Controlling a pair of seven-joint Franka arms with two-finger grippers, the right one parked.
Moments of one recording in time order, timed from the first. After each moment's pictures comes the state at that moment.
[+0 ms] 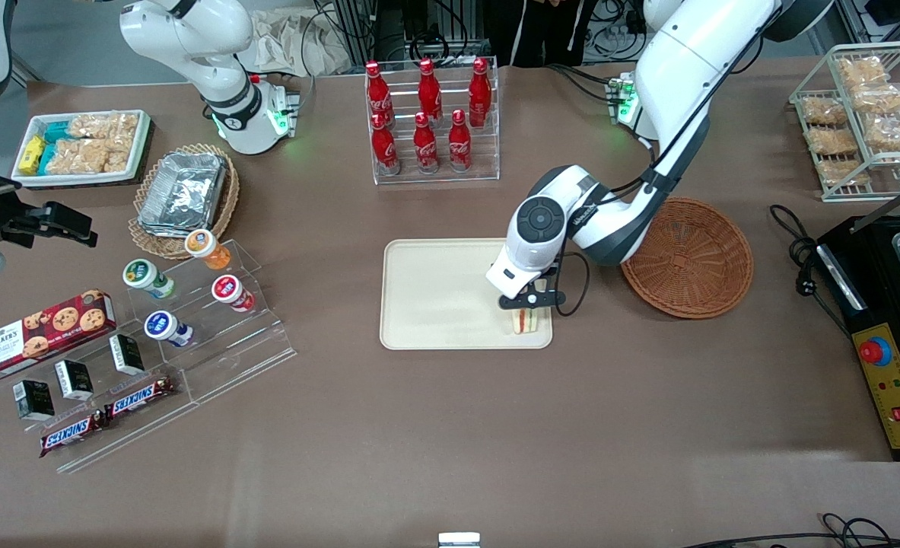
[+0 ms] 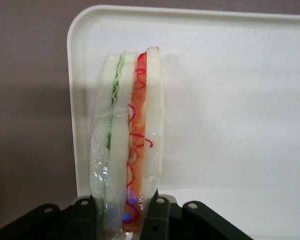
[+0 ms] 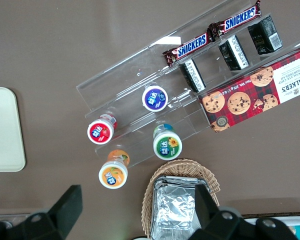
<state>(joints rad) -0.24 0.55 -0.47 -1.89 0.23 2.26 -0.86</state>
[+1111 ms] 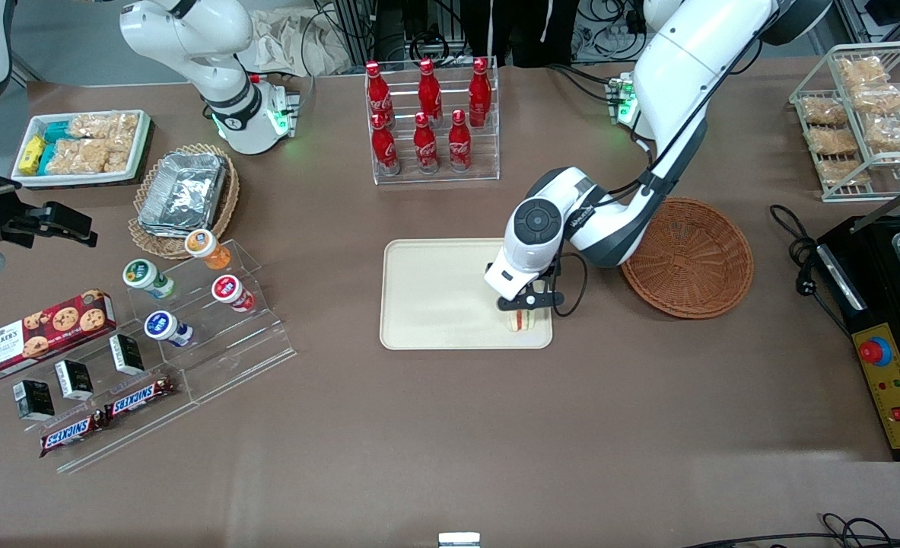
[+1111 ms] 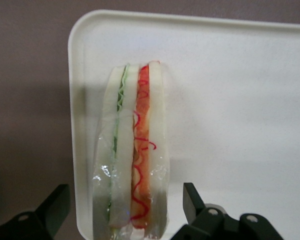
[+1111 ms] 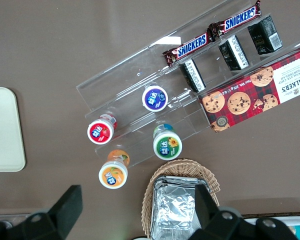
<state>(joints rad) -0.24 0.54 -0.47 -1.86 0.23 2.24 -0.88</state>
